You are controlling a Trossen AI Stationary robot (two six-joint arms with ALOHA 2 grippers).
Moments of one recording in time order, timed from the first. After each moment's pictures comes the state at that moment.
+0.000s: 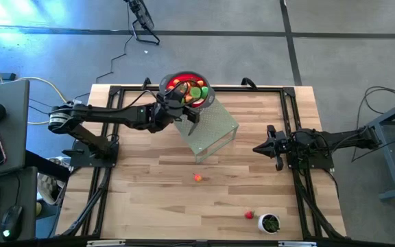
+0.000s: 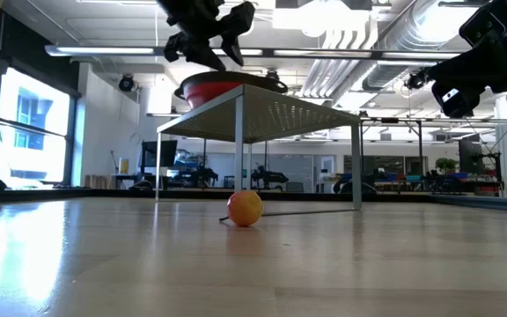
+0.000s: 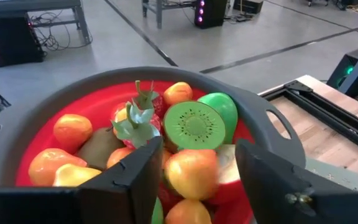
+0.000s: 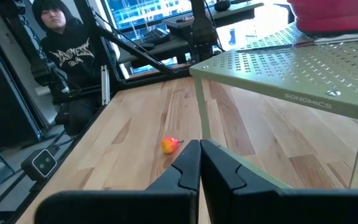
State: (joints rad) left arm 0.09 1.44 1.19 -0.18 -0.83 -0.48; right arm 0.12 0.17 0.11 -0.06 0.03 0.26
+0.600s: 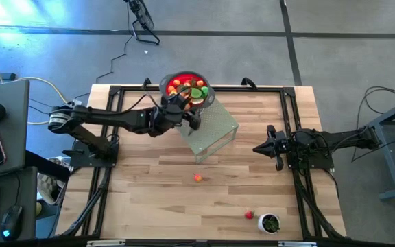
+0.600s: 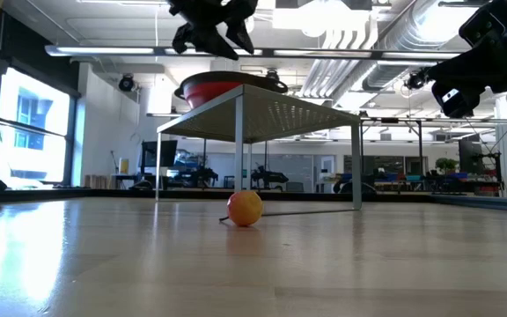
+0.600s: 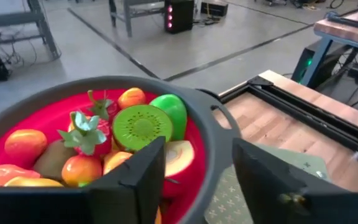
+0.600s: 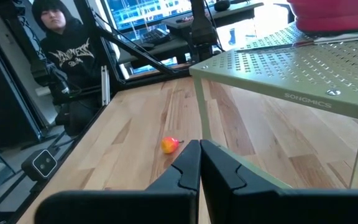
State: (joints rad) left arm 0.04 1.44 1.19 -0.11 -0.78 -0.38; right arm 0.12 0.17 0.11 -0.06 0.03 0.26
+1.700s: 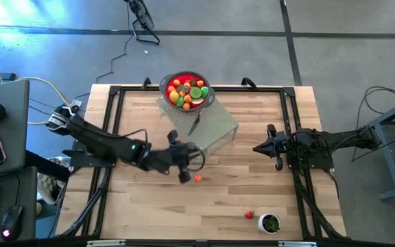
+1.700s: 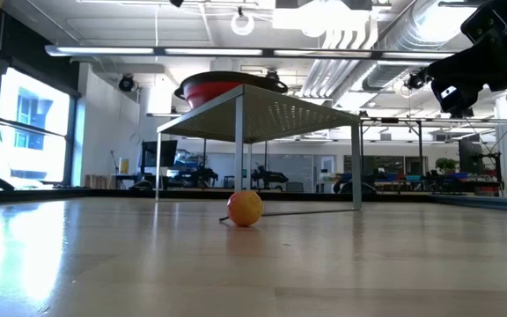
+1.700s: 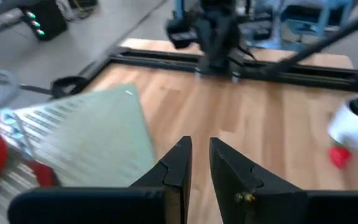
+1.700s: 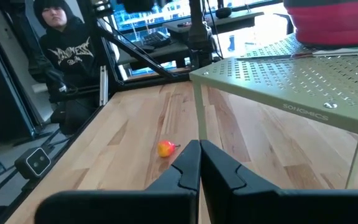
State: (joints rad) left arm -0.37 1.44 1.19 -0.15 -0.67 -0.25; right arm 0.12 0.17 0.11 -0.04 0.03 0.21
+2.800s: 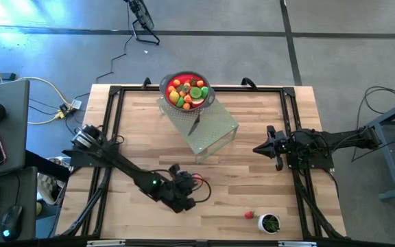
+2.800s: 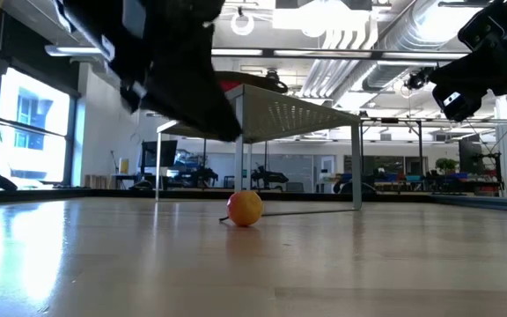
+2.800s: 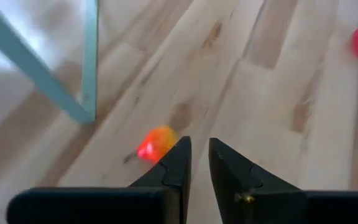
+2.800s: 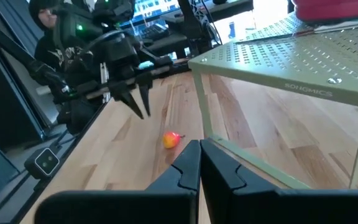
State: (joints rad) left arm -0.55 1.83 1.18 -0.22 -0.68 -0.79; right arm 0.12 0.17 0.11 -0.08 0.02 0.29
